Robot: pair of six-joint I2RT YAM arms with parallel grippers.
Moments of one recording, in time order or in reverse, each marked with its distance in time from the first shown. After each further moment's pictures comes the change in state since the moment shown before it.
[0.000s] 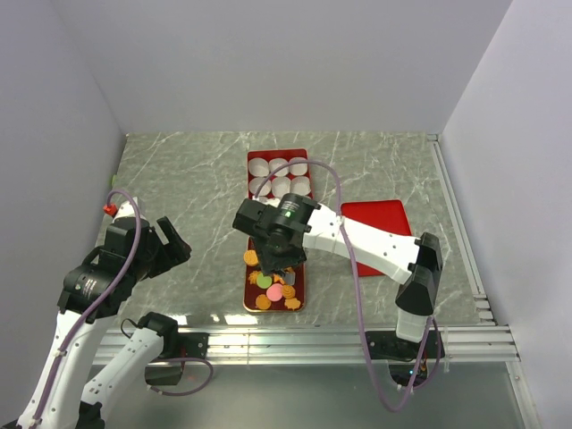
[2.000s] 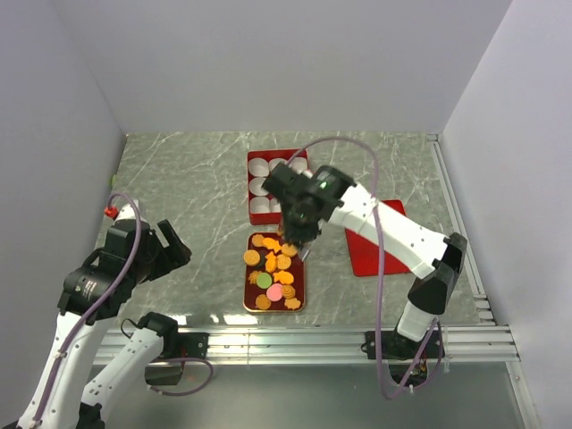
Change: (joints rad) left arm 0.000 -0.015 -0.013 -0.016 0.010 0.000; right arm -0.153 -0.085 0.019 0.000 -0.013 0.032
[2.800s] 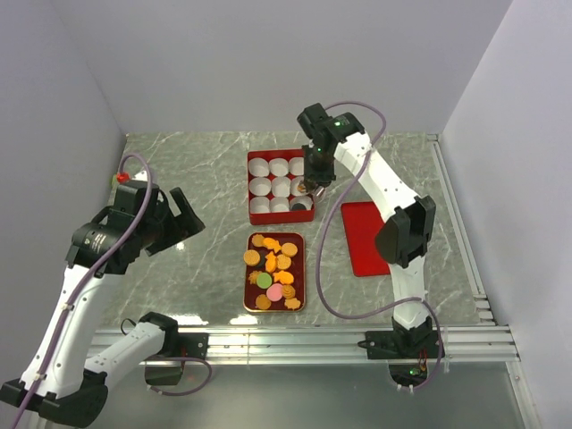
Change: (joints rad) left arm 0.000 0.270 0.234 0.014 0.084 -0.018; right arm -0.436 0.378 0.398 0.011 -0.133 -0.270
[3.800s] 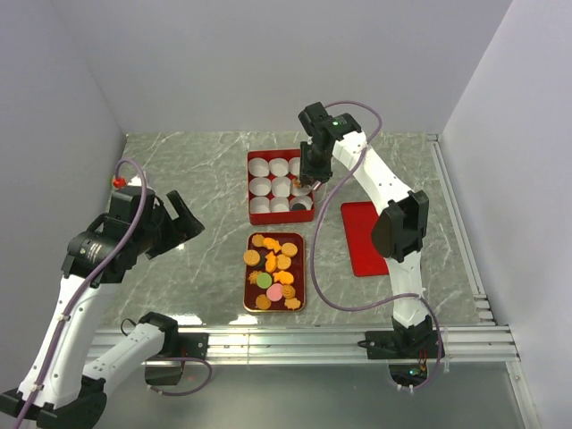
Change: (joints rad) left arm 0.000 -0.041 -0.027 0.018 0.019 -0.027; right arm -0.058 0.080 0.017 0.102 -0.040 -0.026
